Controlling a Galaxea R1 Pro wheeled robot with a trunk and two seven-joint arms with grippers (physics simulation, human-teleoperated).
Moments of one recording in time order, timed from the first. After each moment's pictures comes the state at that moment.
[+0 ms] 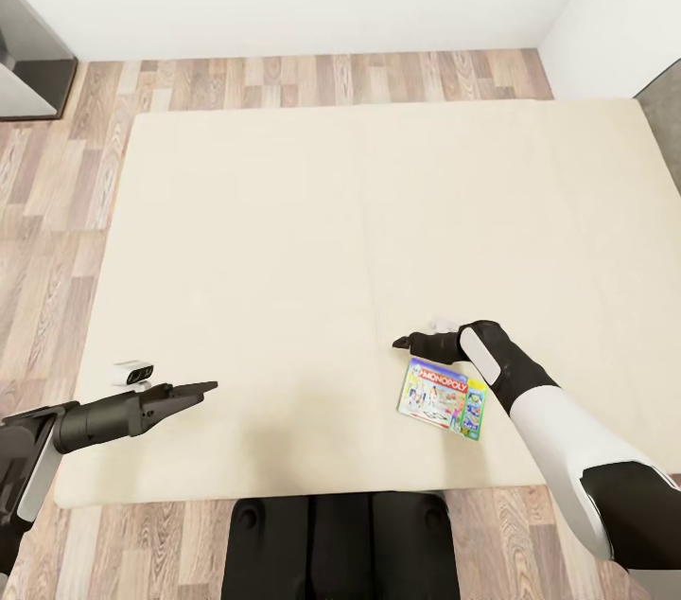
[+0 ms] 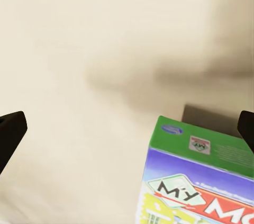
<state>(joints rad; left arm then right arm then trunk) -0.45 0.32 0.25 -1.30 0.27 0.82 -1.57 -1.03 -0.08 0.20 -0.56 -0.53 0.76 0.16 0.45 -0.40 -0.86</state>
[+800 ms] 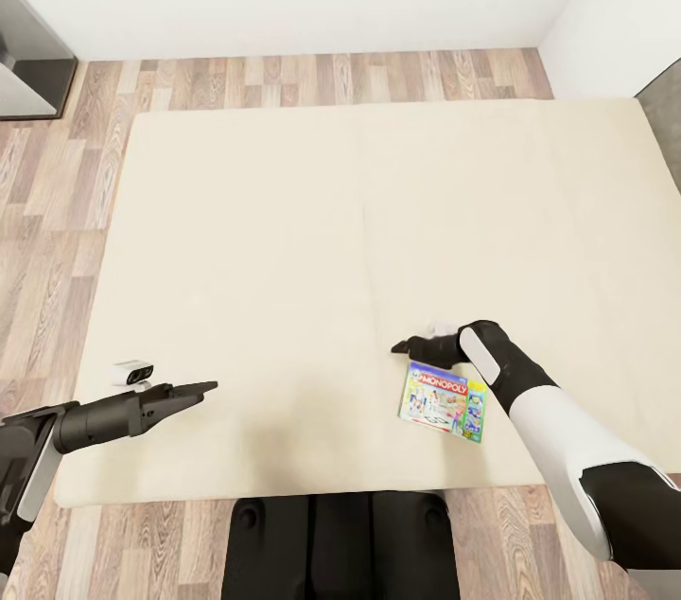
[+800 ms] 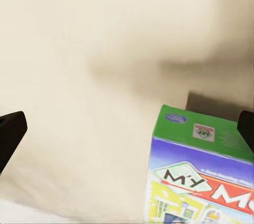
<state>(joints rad) -0.45 0.32 0.25 -1.30 0.27 0.82 -1.57 -1.03 -0.08 0.19 -0.56 -0.53 0.83 0.16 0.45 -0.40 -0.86</state>
